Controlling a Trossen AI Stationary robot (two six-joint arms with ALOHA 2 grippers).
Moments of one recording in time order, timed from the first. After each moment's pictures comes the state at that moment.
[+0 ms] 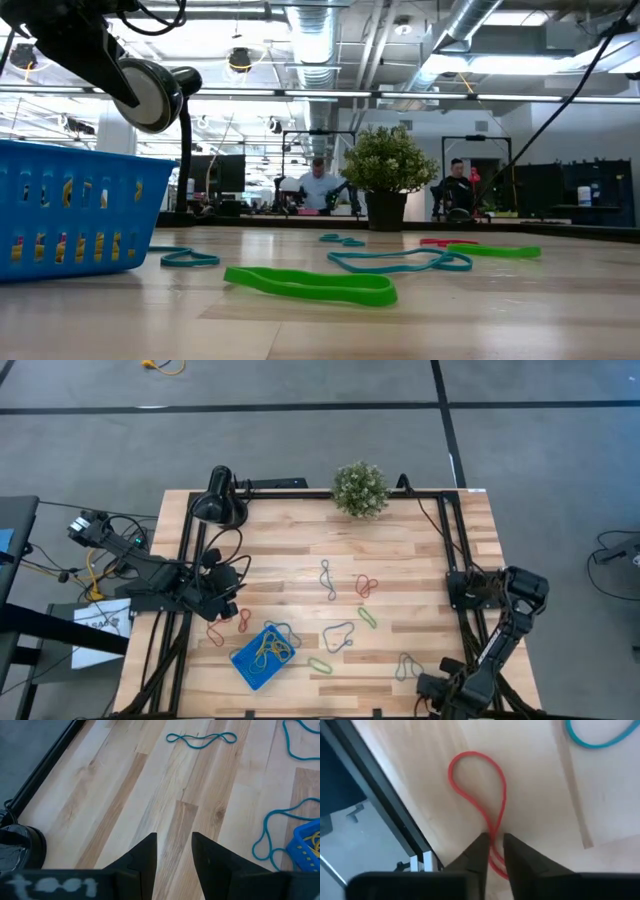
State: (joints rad) left arm -0.53 0.93 0.74 -0.92 -0.67 -0.69; right arm 1.14 1.92 1.12 -0.70 -0.07 1.50
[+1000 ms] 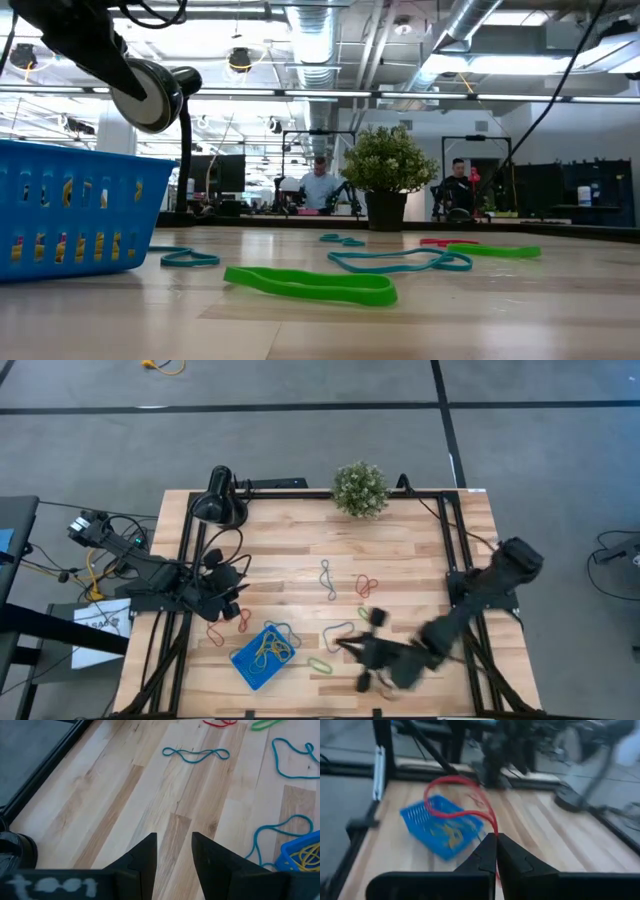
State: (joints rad) left arm -0.53 0.93 0.74 -0.86 -0.69 -0.69; right arm 0.72 1.70 1.12 0.13 0.87 0.14
